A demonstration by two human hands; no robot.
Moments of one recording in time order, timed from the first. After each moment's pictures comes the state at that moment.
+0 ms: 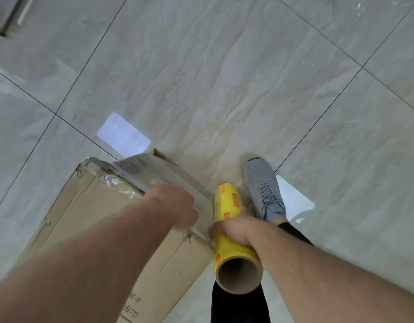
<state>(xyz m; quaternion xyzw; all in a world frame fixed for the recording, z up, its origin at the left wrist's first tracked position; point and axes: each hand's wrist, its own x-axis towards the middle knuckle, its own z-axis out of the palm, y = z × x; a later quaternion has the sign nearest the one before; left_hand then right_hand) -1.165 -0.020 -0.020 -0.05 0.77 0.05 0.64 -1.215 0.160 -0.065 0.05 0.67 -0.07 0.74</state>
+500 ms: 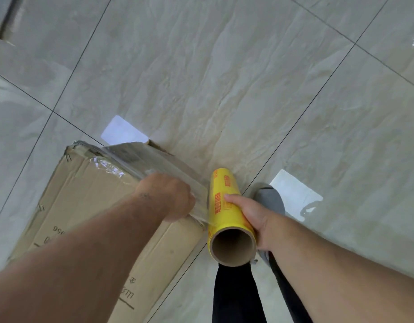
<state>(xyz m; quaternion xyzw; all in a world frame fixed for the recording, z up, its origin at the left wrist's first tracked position) -1.144 0.004 -0.024 -0.07 0.82 0.05 0.57 -1.200 0.214 -0.058 0.39 0.51 -0.29 0.71</state>
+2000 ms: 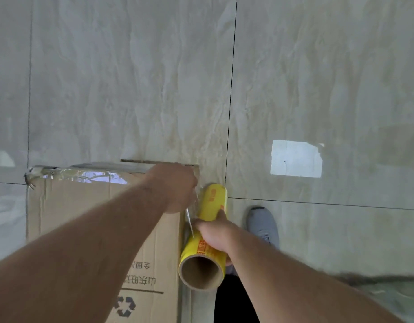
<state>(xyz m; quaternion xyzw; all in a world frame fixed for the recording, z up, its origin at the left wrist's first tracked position) -1.111 0.081 -0.007 0.25 0.85 -0.08 0.47 -1.004 0.217 -0.063 0.32 0.64 -0.31 0.63</state>
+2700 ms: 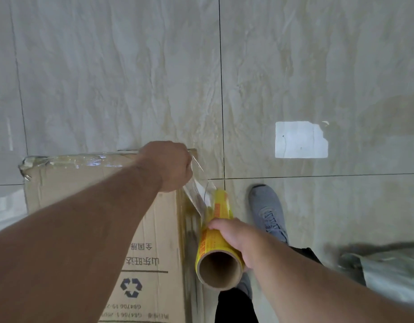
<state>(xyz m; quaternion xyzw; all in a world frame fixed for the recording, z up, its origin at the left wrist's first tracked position) -1.100 0.087 -0.020 0.22 0.87 -0.09 0.43 -0.947 0.250 -0.048 0.45 0.51 -0.38 0.63</state>
